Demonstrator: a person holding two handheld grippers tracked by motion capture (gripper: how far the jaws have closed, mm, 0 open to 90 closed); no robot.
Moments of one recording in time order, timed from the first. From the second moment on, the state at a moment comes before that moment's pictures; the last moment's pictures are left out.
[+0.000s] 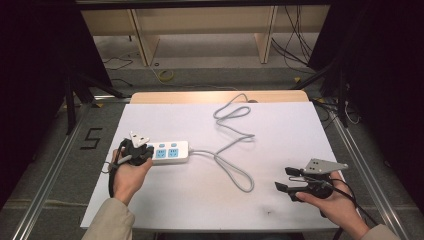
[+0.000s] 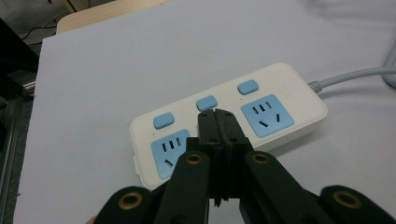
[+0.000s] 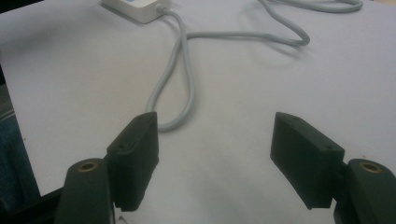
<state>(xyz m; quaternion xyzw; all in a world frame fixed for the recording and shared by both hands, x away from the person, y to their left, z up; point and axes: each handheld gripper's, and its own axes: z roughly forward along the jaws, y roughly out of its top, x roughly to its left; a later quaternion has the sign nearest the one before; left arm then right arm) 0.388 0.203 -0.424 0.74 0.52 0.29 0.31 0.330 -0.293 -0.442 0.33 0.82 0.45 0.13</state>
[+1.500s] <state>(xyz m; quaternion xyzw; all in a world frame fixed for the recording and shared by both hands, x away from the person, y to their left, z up) 0.417 0.198 -0.423 0.75 0.52 0.29 0.30 0.330 -0.292 -0.442 0.33 0.82 0.45 0.12</state>
